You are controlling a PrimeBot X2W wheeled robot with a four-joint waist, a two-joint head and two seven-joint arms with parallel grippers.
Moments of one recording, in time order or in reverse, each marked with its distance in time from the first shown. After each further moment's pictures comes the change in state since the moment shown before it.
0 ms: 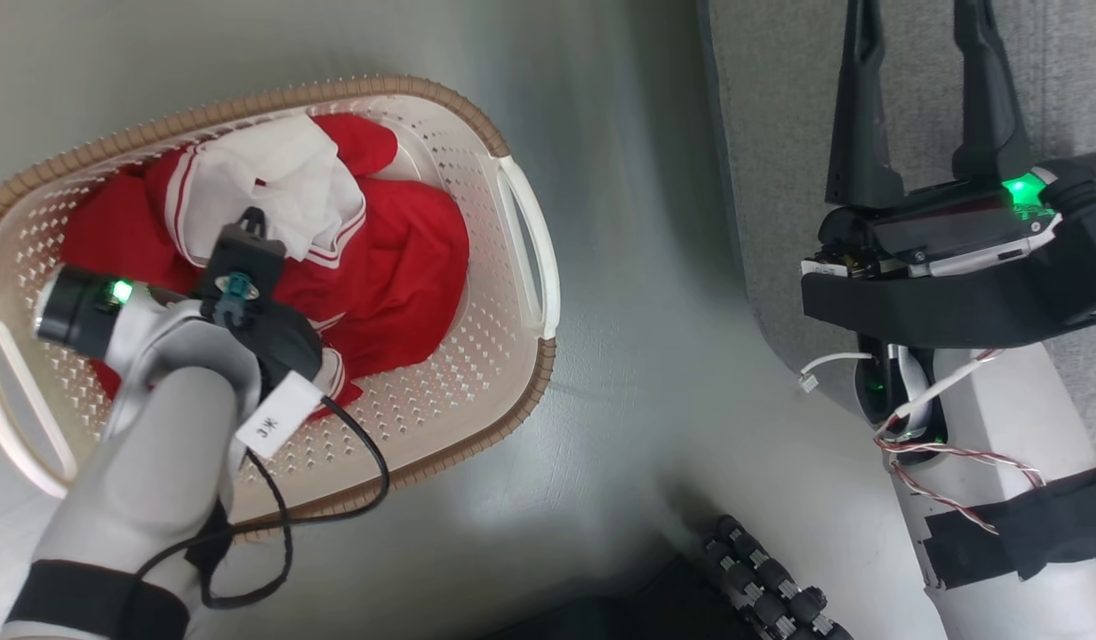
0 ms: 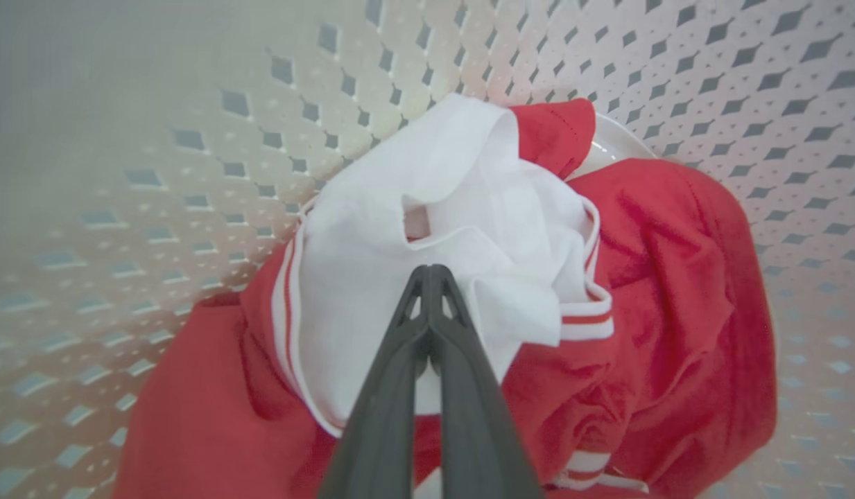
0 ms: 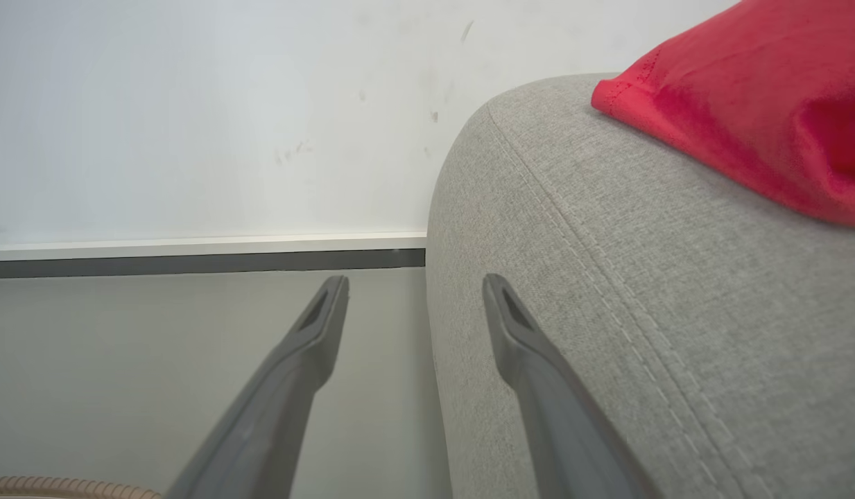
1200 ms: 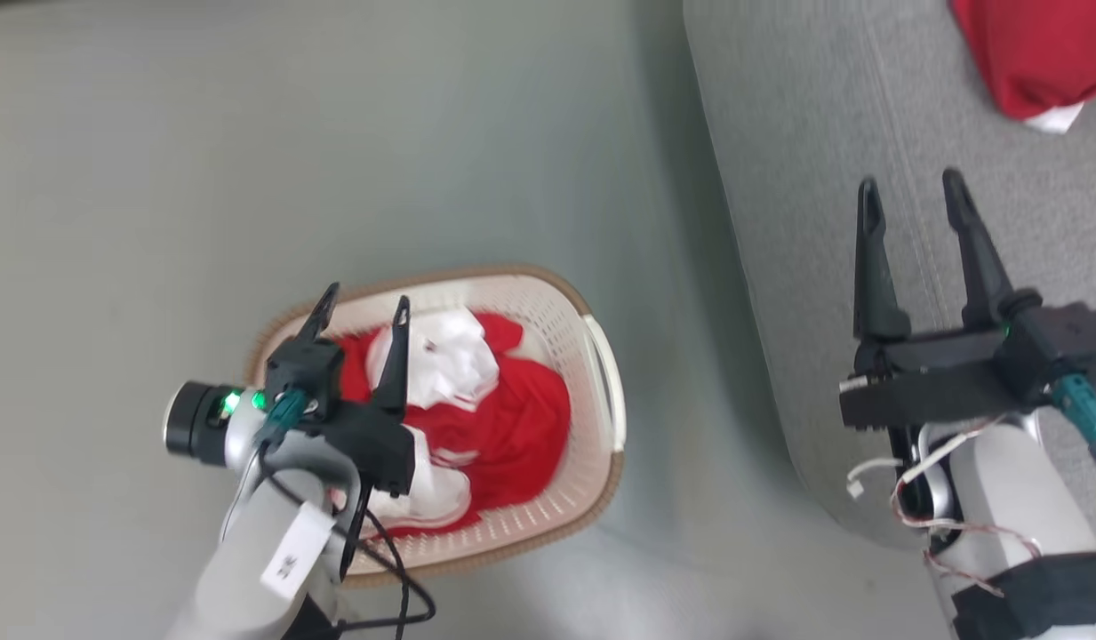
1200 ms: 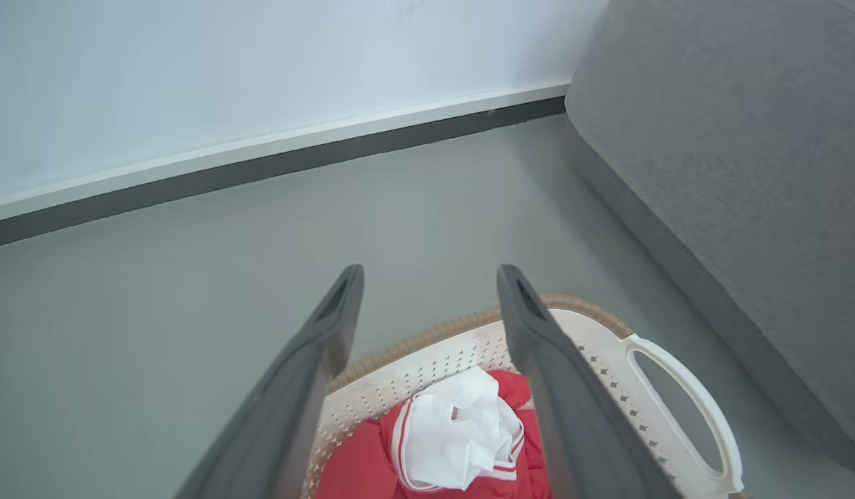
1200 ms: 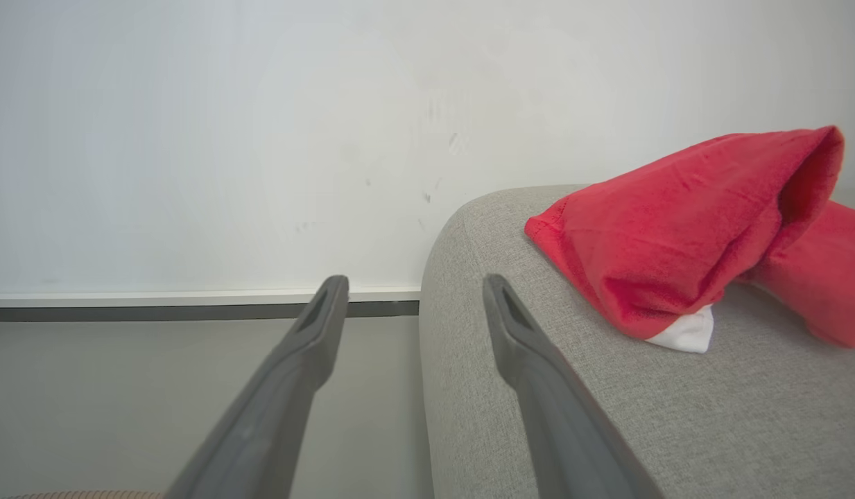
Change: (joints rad) left arm 0.254 -0.152 0.095 -0.198 -0.163 -0.043 -0.138; right arm 0.186 -0.058 -0.078 0.203 -0.050 0.035 0.001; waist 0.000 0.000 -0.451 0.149
